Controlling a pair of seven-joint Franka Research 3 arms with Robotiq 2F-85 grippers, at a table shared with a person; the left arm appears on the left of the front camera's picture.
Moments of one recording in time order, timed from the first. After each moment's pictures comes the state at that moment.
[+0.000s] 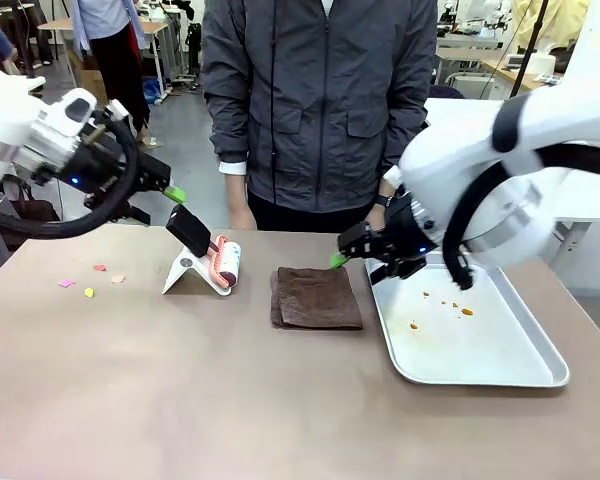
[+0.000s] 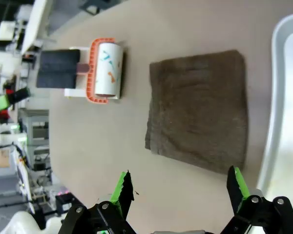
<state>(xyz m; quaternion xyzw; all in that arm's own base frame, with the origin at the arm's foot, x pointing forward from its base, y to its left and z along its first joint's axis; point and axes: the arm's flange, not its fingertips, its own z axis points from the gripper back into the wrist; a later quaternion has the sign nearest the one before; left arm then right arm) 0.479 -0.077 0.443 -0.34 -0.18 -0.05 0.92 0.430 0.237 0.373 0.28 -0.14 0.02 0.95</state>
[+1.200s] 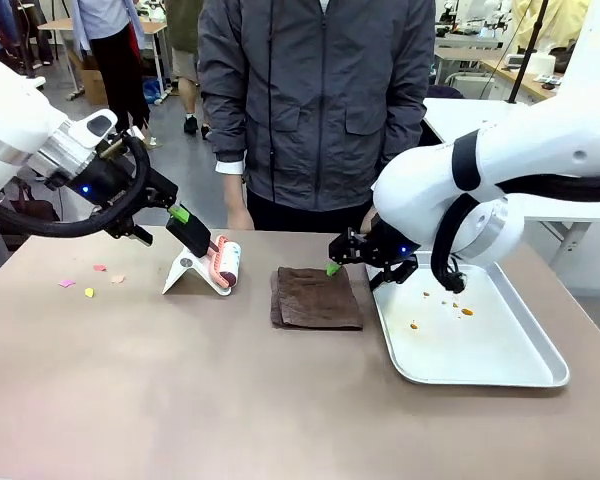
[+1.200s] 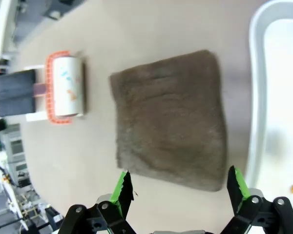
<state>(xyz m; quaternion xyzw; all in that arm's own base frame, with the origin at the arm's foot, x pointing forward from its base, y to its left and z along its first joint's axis) 0.502 -0.074 0.422 -0.34 -0.09 -0.04 0.94 0.462 0.244 0.357 0.21 -0.11 -0.02 0.97</state>
